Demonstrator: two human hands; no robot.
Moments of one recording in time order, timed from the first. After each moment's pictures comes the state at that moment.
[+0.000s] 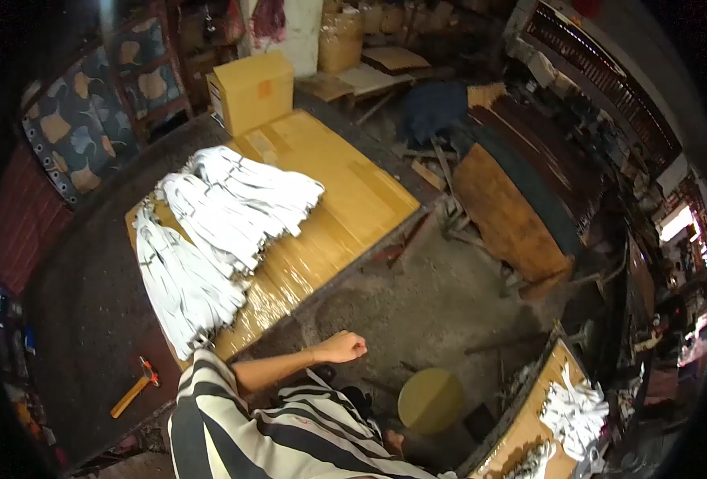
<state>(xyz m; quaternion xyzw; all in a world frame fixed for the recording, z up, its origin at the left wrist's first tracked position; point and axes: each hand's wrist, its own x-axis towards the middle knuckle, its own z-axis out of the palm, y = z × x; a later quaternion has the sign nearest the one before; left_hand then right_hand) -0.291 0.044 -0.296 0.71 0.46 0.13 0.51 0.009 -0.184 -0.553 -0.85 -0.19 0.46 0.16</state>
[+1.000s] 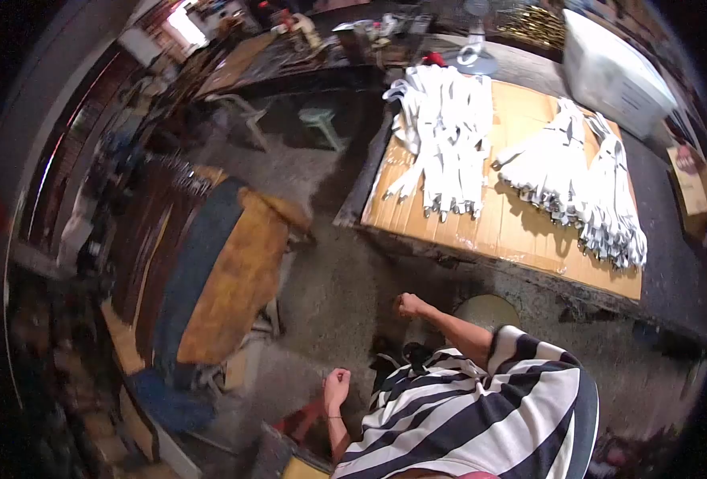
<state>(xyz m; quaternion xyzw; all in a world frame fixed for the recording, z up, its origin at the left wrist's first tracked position) 0.116 0.413 -0.350 0.89 0.23 -0.16 0.35 0.318 0.155 -0.497 -0.82 -0.09 0.33 0.47</state>
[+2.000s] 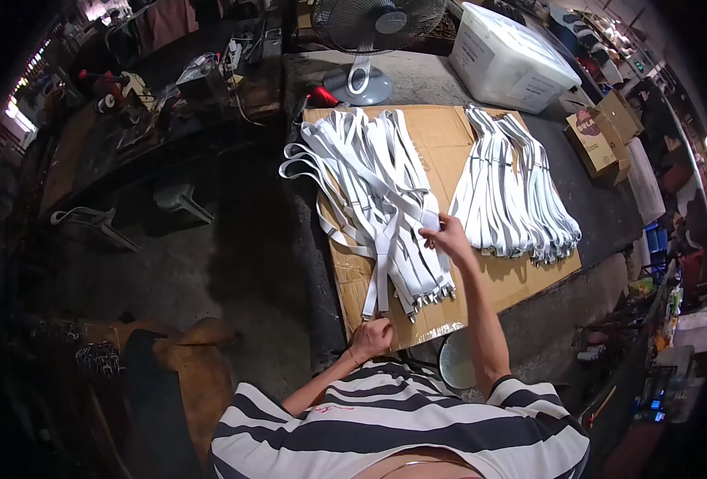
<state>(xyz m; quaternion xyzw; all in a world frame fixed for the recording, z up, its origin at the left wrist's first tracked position) 0.610 0.246 -0.362 0.74 -0.43 -0.21 0.47 0.627 -0.034 -0.239 -0.78 0.34 -0.08 0.52</state>
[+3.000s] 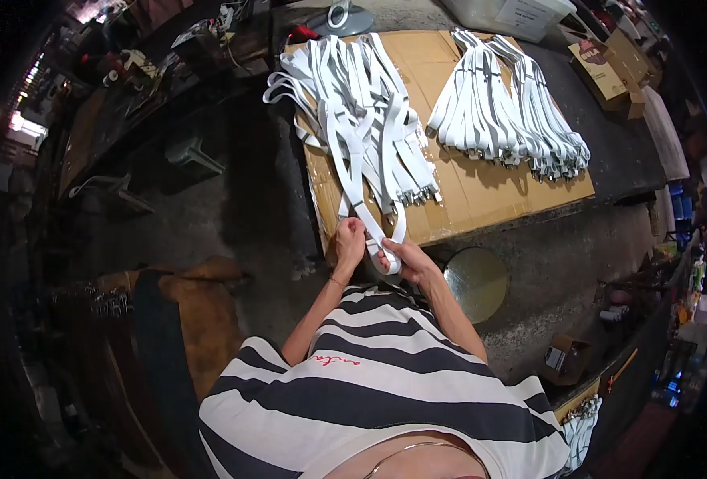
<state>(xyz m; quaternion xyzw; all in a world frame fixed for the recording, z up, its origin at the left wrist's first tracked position) 0.564 0.236 -0.389 0.80 -0.13 -0.17 0.56 0.444 0.135 -0.311 -0.31 0.33 0.07 0.89</state>
